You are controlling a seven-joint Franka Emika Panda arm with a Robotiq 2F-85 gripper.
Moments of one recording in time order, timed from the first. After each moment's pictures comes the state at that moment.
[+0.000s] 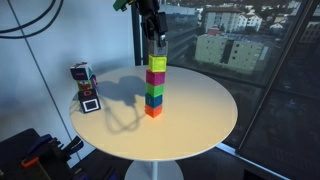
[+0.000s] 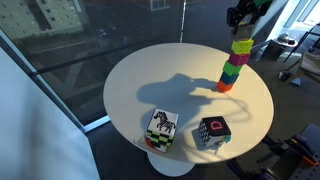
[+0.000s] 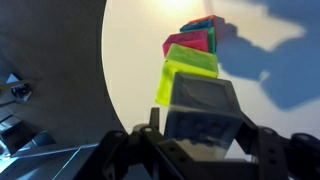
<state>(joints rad) -0.03 0.06 -0.07 -1.94 -0.35 2.04 0.48</state>
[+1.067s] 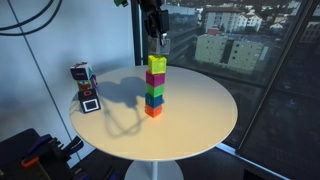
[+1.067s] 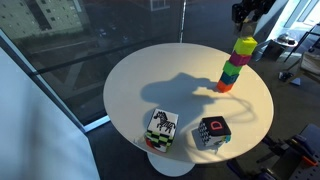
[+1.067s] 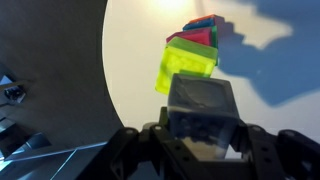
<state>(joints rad) -0.04 0.04 -0.08 -1.94 -0.31 2.04 0.44</state>
